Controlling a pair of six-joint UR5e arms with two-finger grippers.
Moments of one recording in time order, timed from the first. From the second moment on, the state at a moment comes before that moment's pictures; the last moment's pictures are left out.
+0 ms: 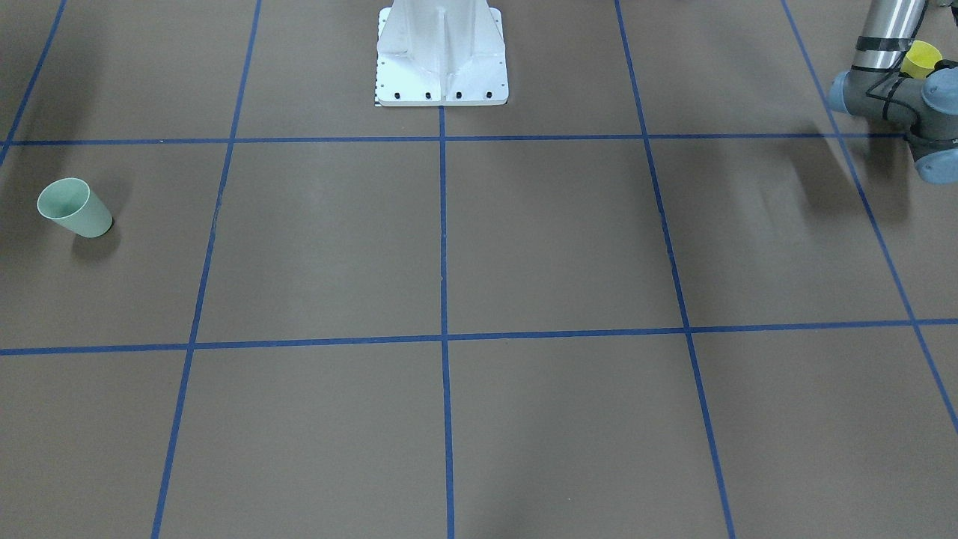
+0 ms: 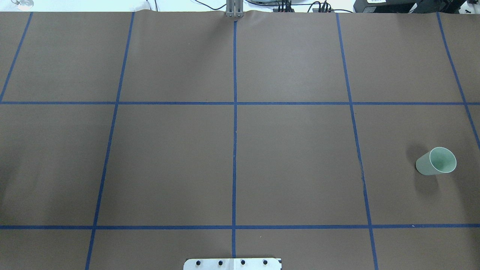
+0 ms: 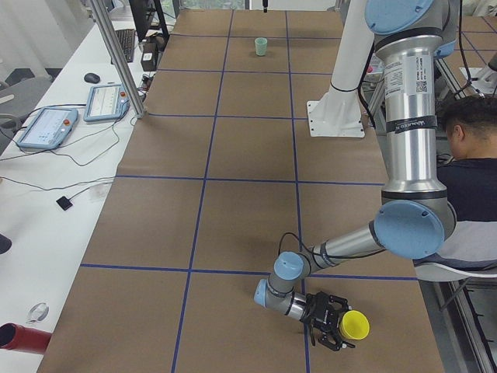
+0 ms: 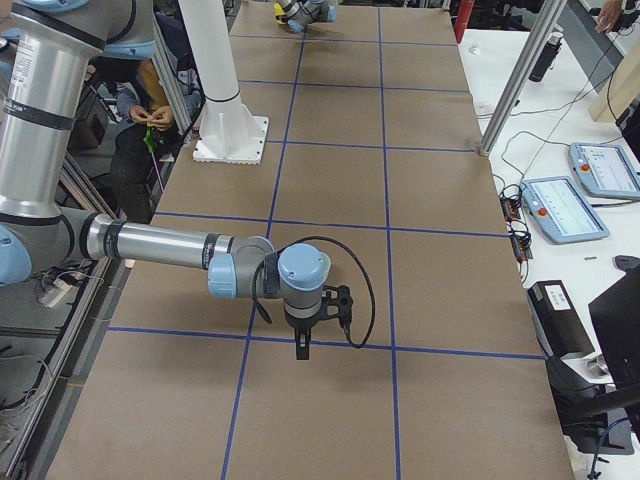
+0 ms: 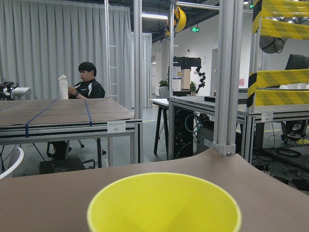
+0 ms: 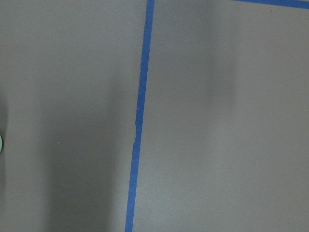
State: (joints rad) left arm -0.82 -1.44 -1.07 -1.04 -2.20 -2.57; right arm 1.51 -1.89 1.78 -1.44 2.31 -0.03
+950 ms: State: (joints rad) left arm -0.79 -1.44 -1.07 -1.04 -2.21 -2.49; right arm 1.51 -1.88 1.78 -1.44 2.32 -0.02
